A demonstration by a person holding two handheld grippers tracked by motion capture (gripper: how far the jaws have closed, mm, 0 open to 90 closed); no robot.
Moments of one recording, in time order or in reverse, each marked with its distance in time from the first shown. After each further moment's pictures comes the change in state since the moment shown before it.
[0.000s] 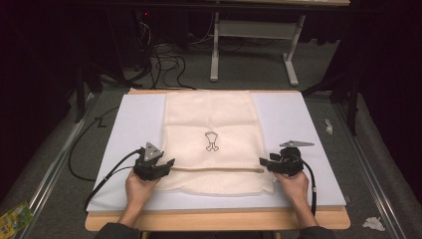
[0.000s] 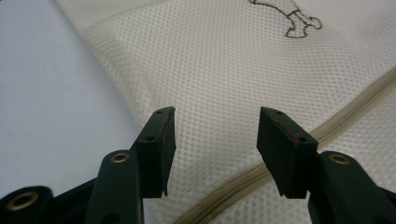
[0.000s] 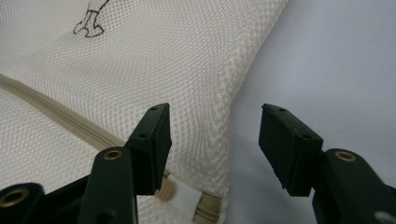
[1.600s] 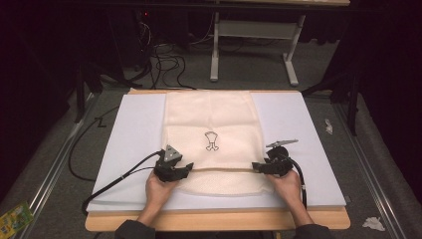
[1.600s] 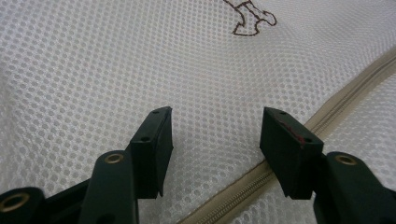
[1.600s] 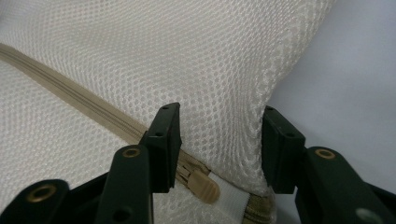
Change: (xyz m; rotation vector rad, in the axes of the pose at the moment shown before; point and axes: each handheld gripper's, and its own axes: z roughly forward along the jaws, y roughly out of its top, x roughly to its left) left arm -0.029 0.003 0.042 0.012 -0.095 -0.037; right arm 0.026 0.009 0.017 0.162 -0.024 -0.053
